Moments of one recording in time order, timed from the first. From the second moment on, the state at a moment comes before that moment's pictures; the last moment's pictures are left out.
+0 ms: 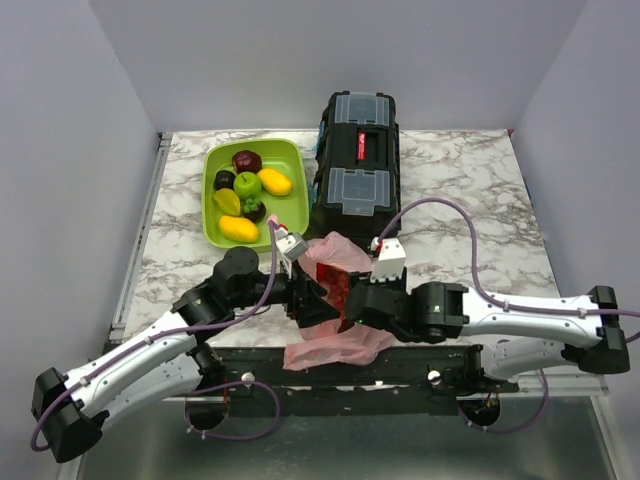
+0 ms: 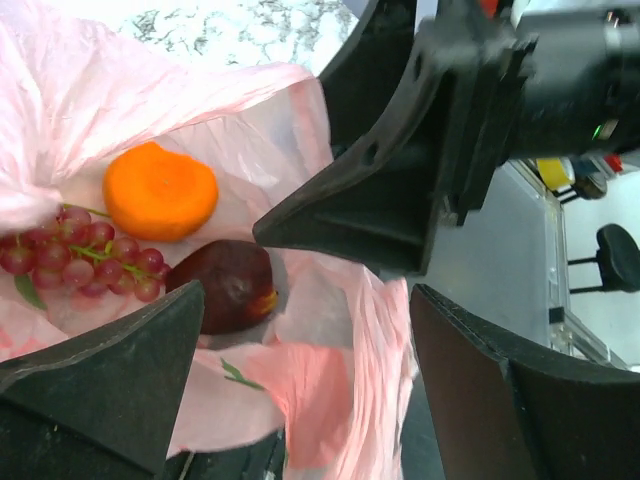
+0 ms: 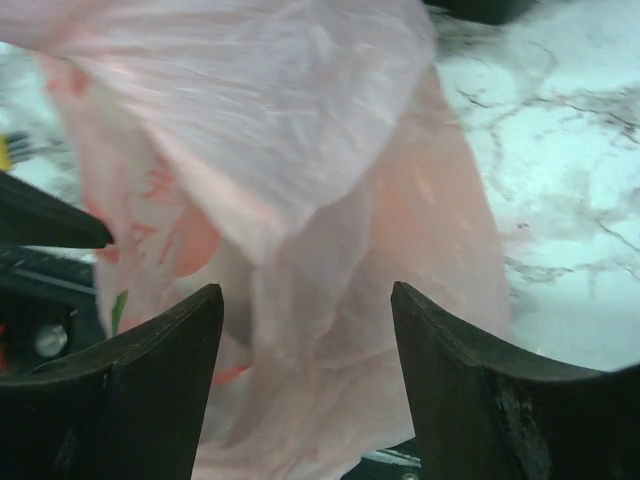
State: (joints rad) left arm -0.84 0.74 0.59 -0.10 0.57 -0.52; right arm 1.41 1.19 1.08 -0.88 0.70 1.04
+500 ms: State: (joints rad) left arm -0.98 0.95 0.37 0.13 0.45 -0.53; right arm 1.41 1.14 0.79 -0.77 0.73 1.05
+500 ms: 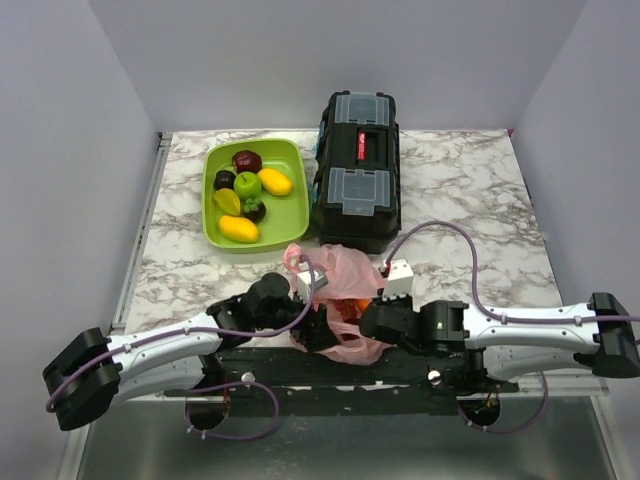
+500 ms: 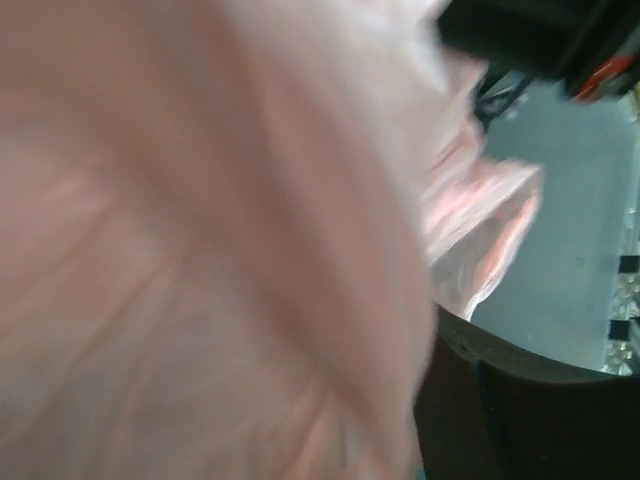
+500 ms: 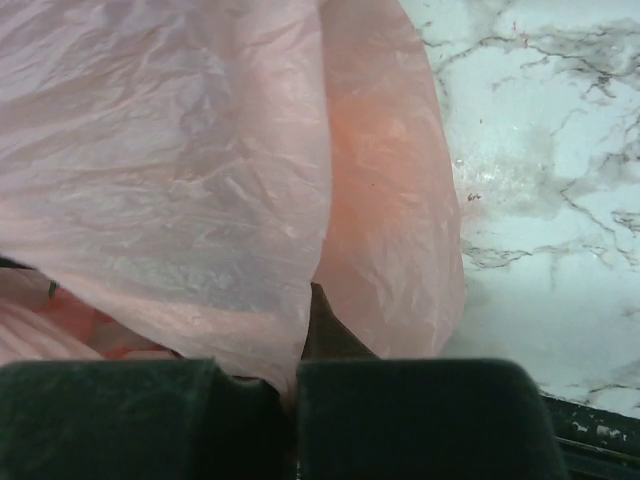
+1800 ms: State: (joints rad) left arm -0.99 0.54 0.50 -0.13 0.20 -0.55; right arm 1.41 1.12 0.71 -0.54 0.75 0.94
